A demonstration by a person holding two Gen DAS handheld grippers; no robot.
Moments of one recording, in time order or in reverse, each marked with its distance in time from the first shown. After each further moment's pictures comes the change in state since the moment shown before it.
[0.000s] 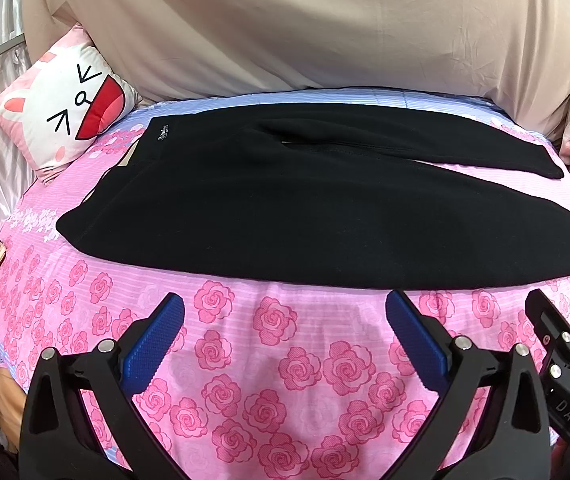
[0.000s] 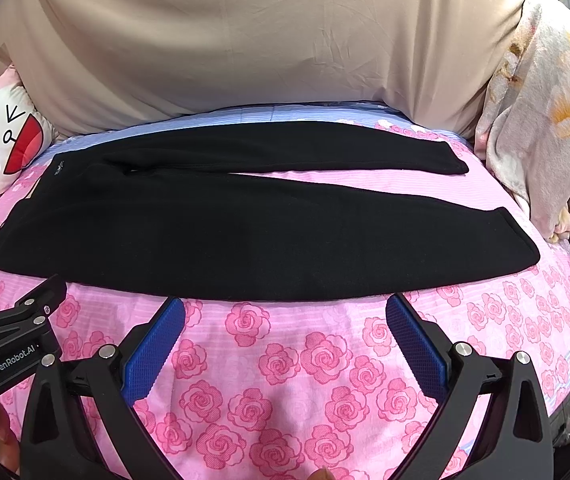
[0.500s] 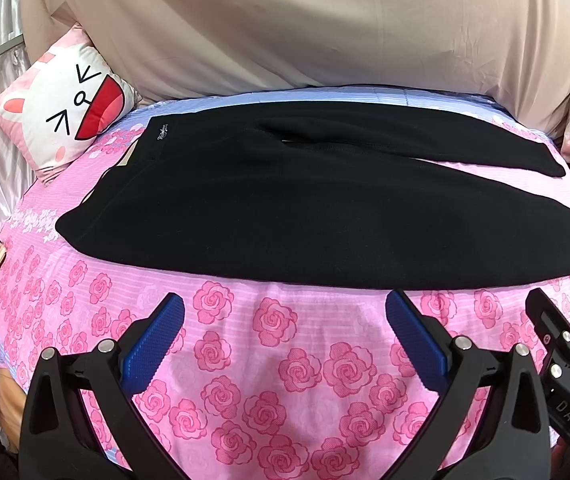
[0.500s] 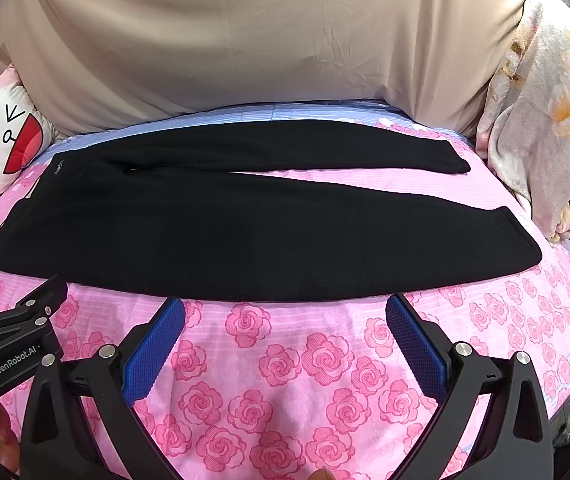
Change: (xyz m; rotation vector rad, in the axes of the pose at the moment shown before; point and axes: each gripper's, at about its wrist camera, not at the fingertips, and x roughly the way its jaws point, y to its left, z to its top) left arm -0.001 0.002 -0.001 0.000 0.003 0.003; right arm 0.004 0.001 0.000 0.001 0.003 0.003
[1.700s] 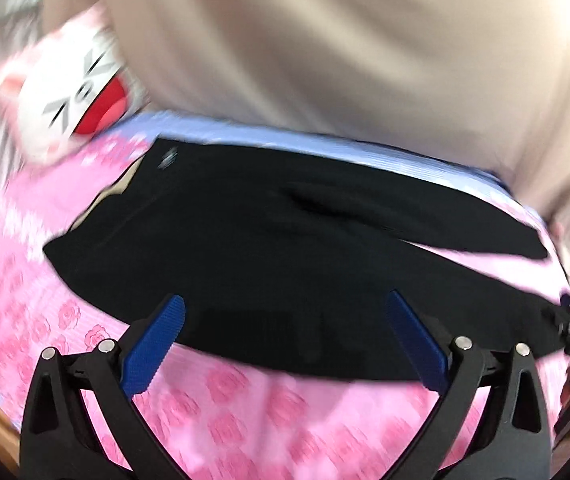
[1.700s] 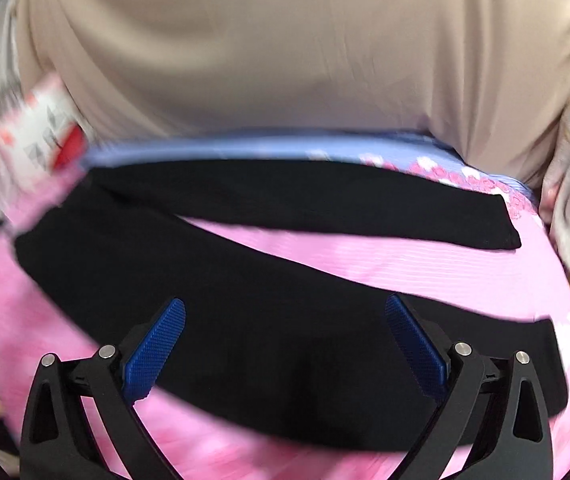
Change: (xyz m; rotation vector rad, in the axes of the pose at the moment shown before) left arm -0.017 0.040 0.064 -0.115 -0.081 -0.134; right arm 0.056 -0.107 0.074 -0.129 -0.091 0.328
